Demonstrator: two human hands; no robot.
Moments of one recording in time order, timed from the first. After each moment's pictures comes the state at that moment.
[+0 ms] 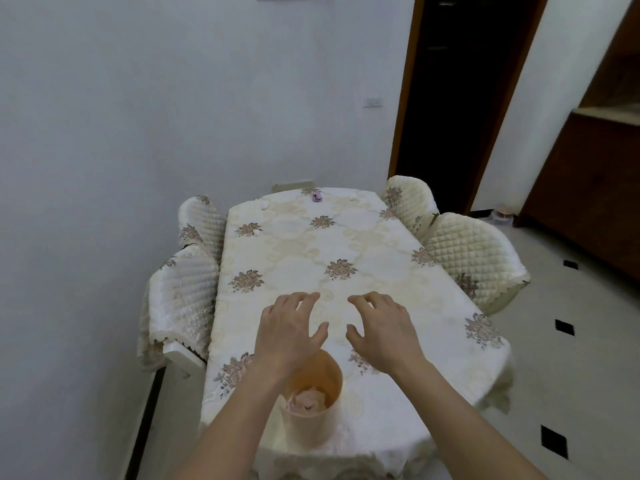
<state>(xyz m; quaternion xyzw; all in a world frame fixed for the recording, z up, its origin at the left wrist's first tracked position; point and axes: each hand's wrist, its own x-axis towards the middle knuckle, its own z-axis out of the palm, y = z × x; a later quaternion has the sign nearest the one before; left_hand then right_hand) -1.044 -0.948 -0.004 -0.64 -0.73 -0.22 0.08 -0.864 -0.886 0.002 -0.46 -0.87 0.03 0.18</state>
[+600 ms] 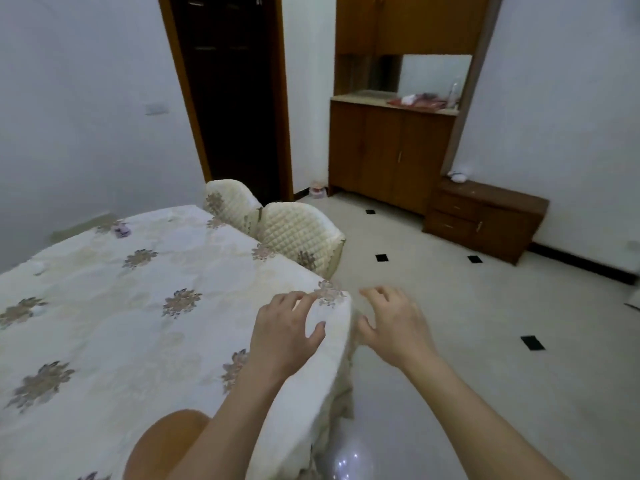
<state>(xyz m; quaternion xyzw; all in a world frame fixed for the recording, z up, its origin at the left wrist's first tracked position) -0.853 -0.870 -0.002 -0.85 -0.46 -0.25 0.03 -0.654 -0.932 0.012 -0.73 -0.64 -0.05 0.24</state>
